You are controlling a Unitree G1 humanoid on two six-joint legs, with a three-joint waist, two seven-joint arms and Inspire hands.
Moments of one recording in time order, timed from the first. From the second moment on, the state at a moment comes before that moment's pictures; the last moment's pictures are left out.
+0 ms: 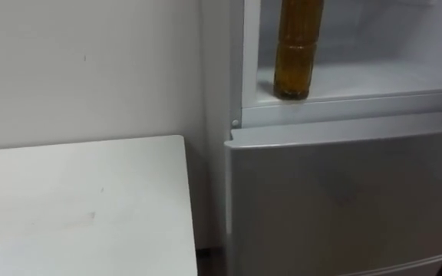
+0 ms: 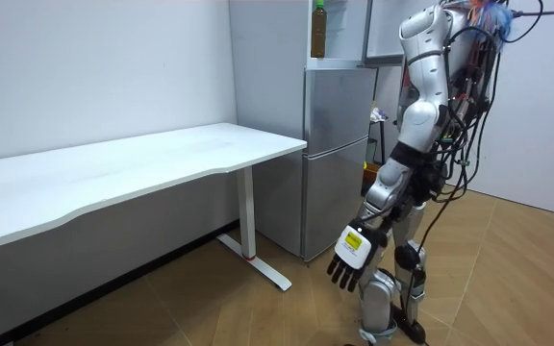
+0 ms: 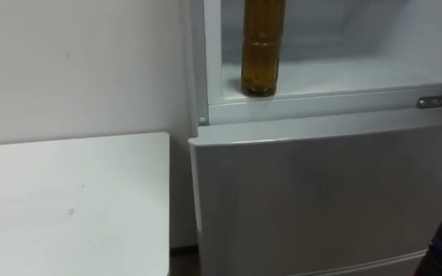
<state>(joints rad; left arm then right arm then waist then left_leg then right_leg) 0.42 0.23 0.08 0.91 0.02 0.06 -0.01 0.24 -0.25 -0.40 0.34 1.17 -0.12 -0.31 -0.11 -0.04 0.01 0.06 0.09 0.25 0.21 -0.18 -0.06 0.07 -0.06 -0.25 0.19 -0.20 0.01</state>
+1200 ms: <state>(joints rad) 0.40 0.22 0.11 0.97 0.03 -0.01 0.03 0.09 -0.44 -0.55 -0.16 0.42 -0.24 -0.94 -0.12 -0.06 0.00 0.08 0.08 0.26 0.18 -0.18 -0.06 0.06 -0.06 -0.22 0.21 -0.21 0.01</state>
